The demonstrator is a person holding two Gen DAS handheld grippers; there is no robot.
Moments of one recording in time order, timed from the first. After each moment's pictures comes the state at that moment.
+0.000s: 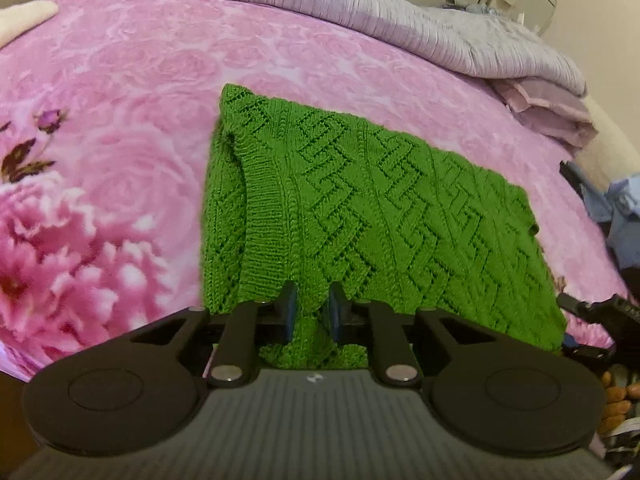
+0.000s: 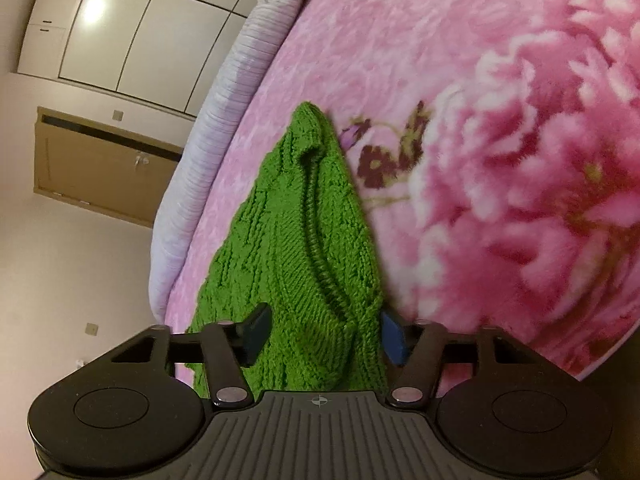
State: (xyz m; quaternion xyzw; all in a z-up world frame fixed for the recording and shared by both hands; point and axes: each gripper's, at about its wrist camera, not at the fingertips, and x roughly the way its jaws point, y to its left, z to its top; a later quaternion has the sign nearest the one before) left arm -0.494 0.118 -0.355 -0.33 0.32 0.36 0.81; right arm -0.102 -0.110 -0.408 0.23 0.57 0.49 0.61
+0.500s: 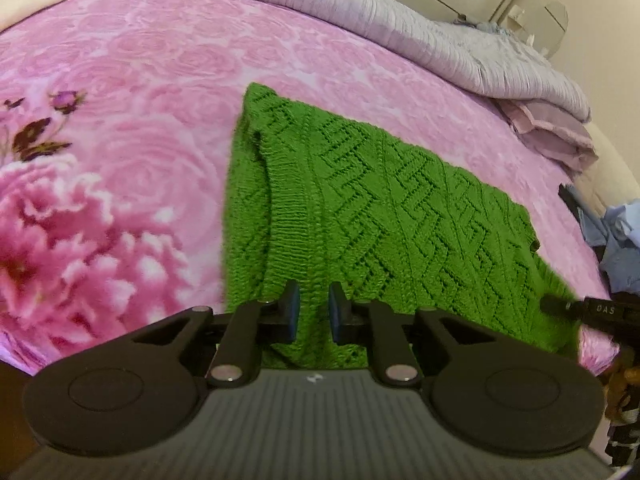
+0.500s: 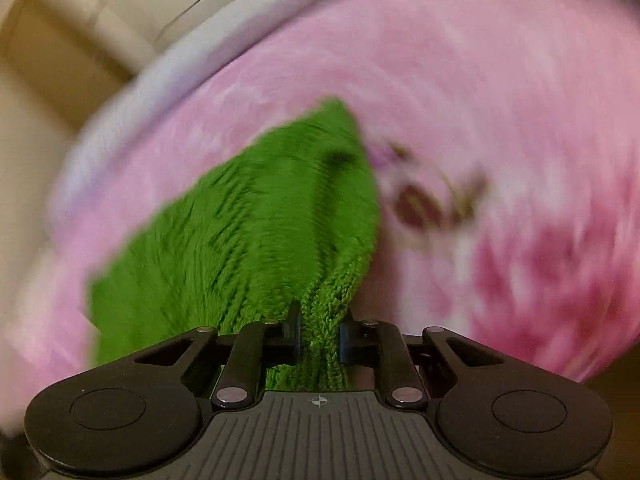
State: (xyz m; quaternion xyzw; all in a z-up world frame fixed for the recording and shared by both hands) left arm -0.517 0.126 -0.357 -0.36 0.29 0.37 0.81; right arm -0.172 -0.027 -0.334 -0.10 0.44 0.50 0.74
